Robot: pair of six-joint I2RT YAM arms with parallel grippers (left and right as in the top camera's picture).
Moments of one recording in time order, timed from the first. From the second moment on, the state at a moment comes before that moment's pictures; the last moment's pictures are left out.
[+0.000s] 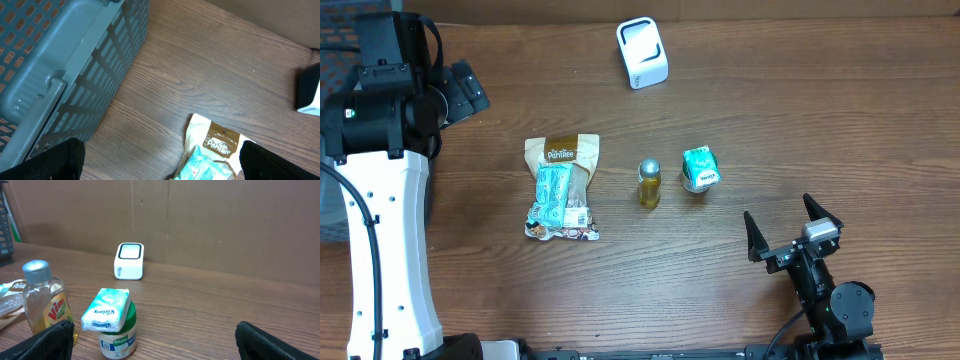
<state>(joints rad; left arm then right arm) 0.09 1.54 1.82 -1.20 -0.22 -0.36 0.15 0.01 0.02 -0.02 -0.13 -0.04</state>
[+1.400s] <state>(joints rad) 0.09 1.54 1.82 -1.20 -0.22 -0.36 0.15 0.01 0.02 0.01 -0.28 0.00</state>
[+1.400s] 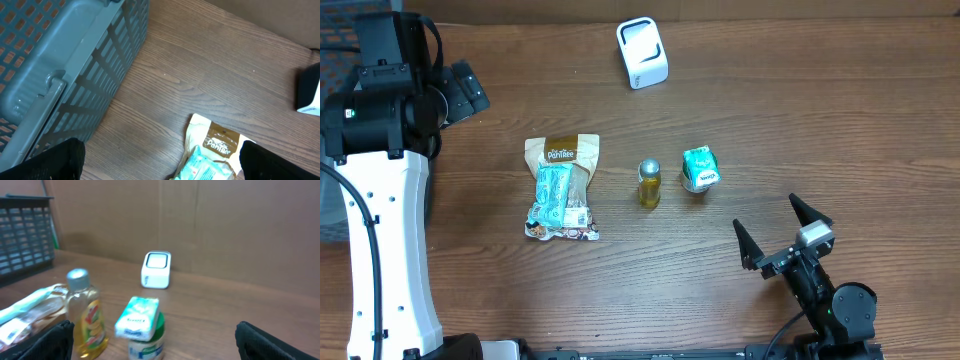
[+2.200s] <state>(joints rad) 0.09 1.54 1.82 -1.21 -0.22 -0.36 0.15 0.24 0.69 -0.36 -0.40 0.07</state>
